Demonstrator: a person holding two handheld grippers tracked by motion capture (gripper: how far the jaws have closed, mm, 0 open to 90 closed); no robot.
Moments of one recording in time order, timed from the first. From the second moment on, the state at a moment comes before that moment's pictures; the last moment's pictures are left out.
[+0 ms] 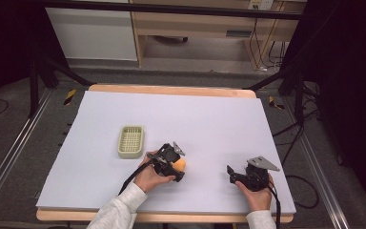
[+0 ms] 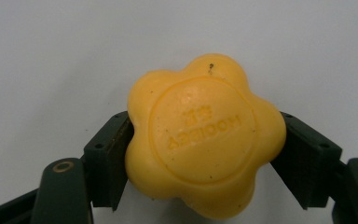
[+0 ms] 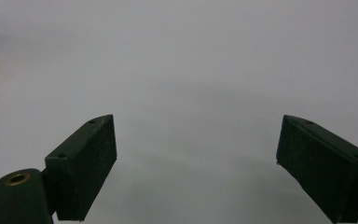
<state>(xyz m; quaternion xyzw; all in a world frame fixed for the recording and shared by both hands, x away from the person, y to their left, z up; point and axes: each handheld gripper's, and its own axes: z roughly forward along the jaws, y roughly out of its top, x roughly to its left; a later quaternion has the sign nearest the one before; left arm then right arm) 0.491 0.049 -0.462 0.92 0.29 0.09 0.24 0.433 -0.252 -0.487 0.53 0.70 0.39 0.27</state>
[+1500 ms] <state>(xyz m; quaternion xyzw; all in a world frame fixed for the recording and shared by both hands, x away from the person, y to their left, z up) 0.485 0.104 -0.427 0.90 0.32 0.11 0.26 0.434 -0.252 -0.487 0.53 0.70 0.39 0.27</state>
